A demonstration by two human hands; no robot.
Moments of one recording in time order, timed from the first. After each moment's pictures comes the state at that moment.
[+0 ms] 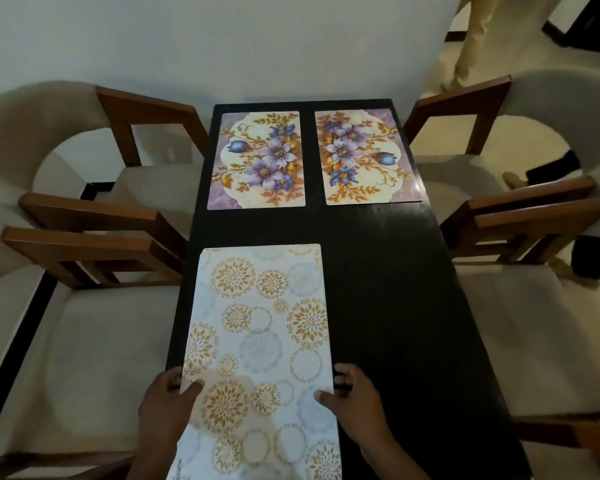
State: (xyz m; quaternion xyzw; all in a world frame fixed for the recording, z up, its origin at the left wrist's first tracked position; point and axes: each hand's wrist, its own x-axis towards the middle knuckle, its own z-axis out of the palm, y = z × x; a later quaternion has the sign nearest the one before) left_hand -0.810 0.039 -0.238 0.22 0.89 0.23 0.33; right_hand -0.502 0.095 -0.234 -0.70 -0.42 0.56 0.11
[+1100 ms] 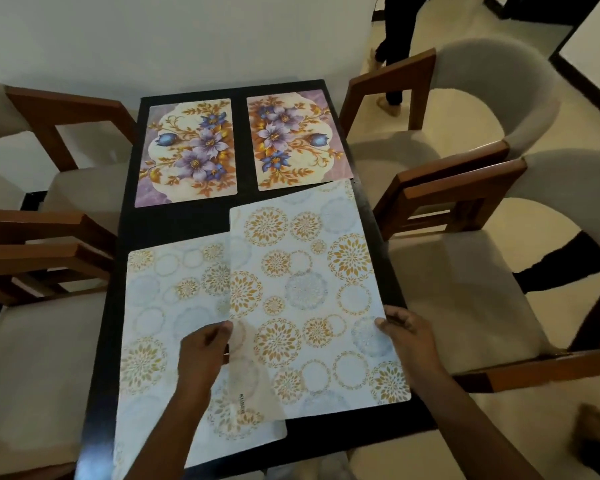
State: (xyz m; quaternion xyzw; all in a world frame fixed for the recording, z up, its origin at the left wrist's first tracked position) left_hand -0.641 0.112 -0.226 0.24 0.77 0.38 0.46; right_hand -0.283 0.150 -0.227 -0.69 -0.29 0.56 0.37
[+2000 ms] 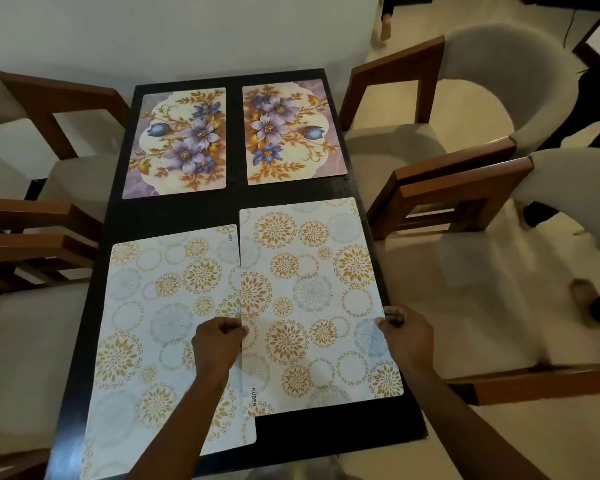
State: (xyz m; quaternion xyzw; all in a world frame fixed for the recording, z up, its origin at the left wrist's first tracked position) left_hand -0.582 0.141 -0.264 0.26 0.82 0.32 0.39; right_hand -0.237 0.177 -0.269 -0.78 -0.46 0.36 0.24
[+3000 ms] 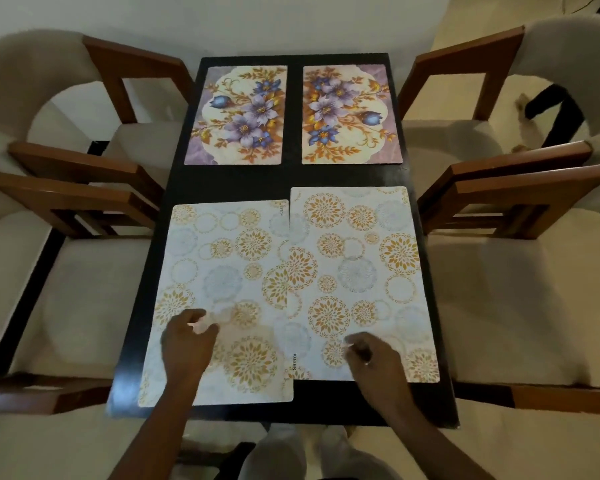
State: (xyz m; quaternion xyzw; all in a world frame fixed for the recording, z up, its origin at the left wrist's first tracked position) left_hand -0.679 0.044 -0.239 0.29 0.89 0.27 0.23; right_hand -0.345 0.083 -0.227 -0.65 -0.58 0.47 0.15
